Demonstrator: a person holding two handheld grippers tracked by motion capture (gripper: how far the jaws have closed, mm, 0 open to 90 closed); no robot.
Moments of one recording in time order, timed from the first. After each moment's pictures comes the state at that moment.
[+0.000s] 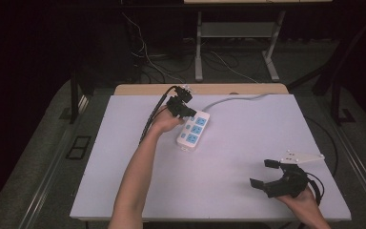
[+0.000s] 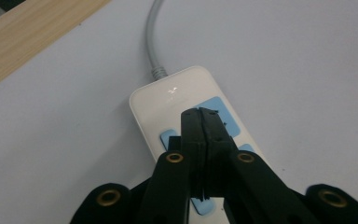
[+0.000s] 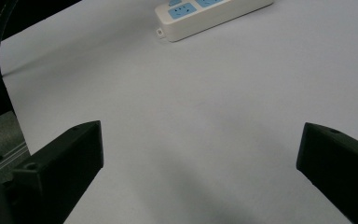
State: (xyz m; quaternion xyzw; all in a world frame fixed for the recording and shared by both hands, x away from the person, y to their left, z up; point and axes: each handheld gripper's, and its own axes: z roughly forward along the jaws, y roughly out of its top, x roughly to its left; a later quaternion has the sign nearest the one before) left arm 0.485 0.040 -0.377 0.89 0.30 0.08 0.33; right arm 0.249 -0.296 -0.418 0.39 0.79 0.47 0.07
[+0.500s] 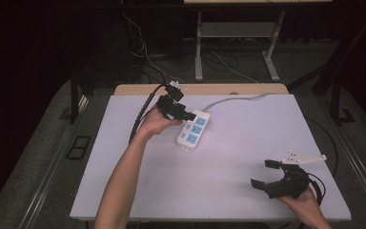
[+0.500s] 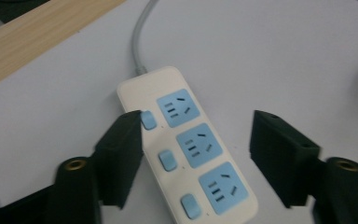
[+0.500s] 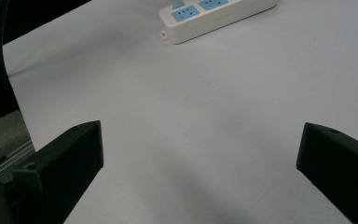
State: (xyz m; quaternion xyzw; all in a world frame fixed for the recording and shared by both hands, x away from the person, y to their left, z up) left arm 0.451 0.068 -0.342 0.88 0.31 0.05 0.36; right arm 0.246 -0.298 -0.416 0.38 0.79 0.48 0.07
